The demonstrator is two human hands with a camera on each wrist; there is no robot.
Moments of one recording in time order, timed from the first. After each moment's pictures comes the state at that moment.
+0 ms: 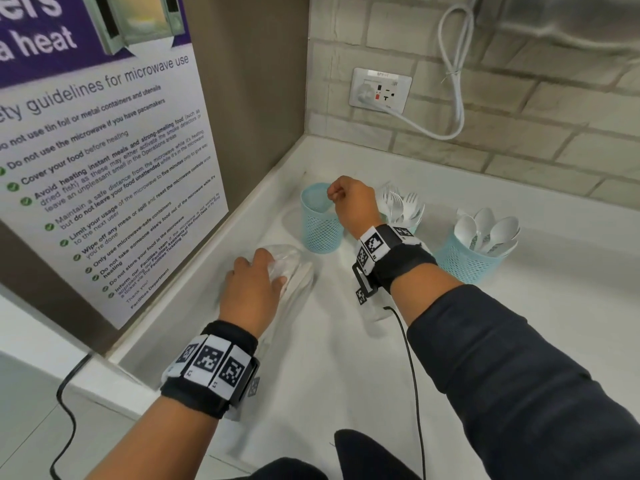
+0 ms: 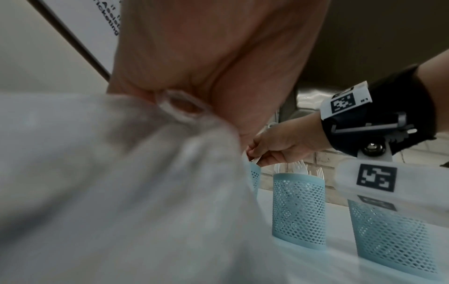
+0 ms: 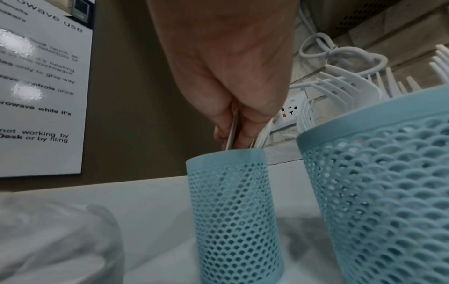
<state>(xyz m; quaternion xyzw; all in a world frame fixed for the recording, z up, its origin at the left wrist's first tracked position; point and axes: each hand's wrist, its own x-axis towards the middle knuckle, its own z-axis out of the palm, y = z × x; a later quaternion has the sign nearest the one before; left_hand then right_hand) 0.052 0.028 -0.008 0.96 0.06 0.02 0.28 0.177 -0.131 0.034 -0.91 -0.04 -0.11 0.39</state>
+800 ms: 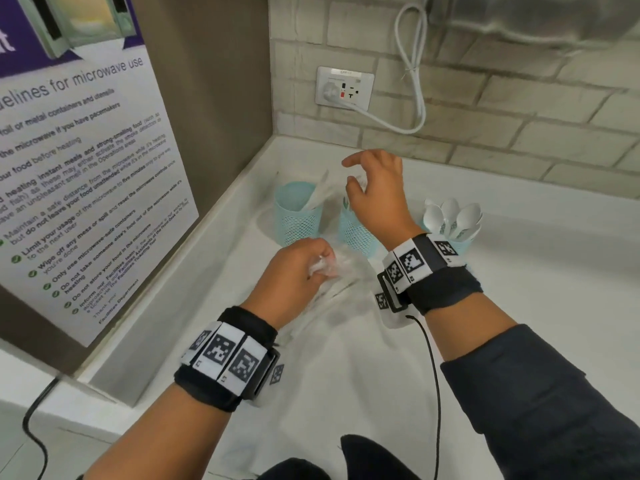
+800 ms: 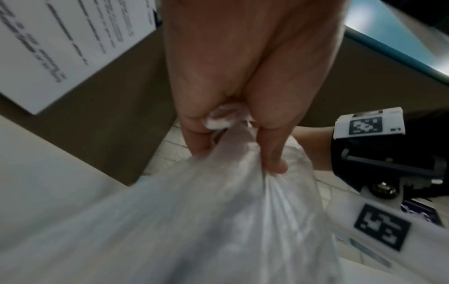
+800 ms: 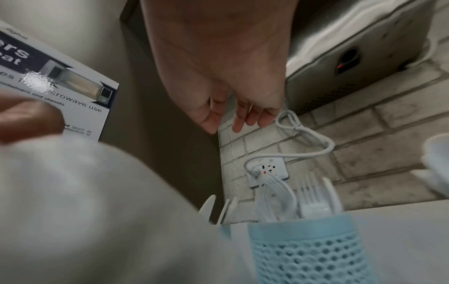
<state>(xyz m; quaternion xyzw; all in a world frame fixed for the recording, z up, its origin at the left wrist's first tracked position) 0.052 -0.026 0.025 0.86 -0.24 0.04 0.46 0.123 -0.183 0.070 -0.91 -0.06 -0.27 0.32</state>
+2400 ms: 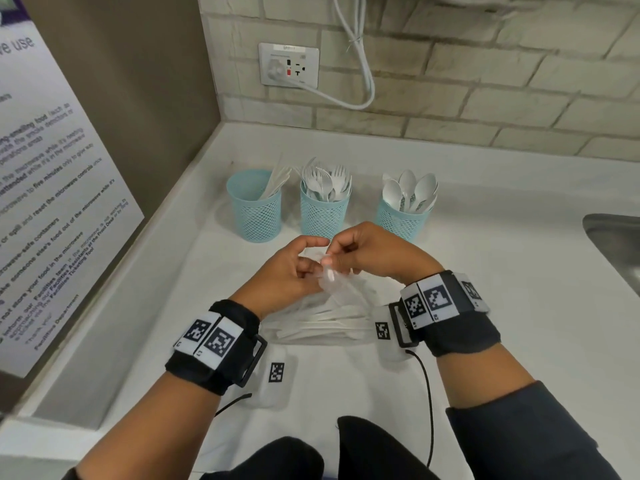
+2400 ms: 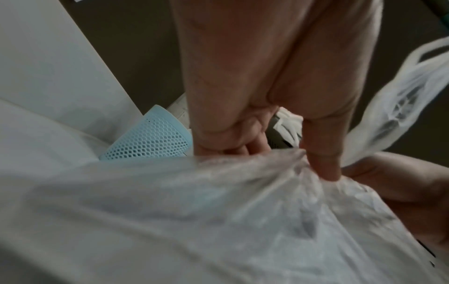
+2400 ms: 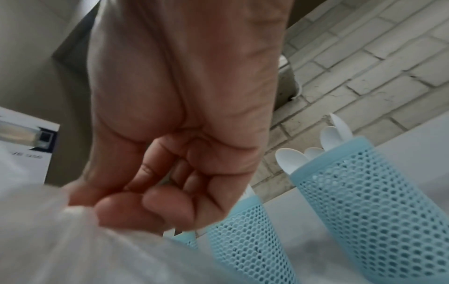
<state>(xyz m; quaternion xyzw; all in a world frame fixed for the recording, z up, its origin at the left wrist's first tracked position) 0.057 -0.056 0.011 0.74 -0.21 -0.24 0.59 0.043 -0.228 0.042 -0.87 -0.06 0.13 0.47</state>
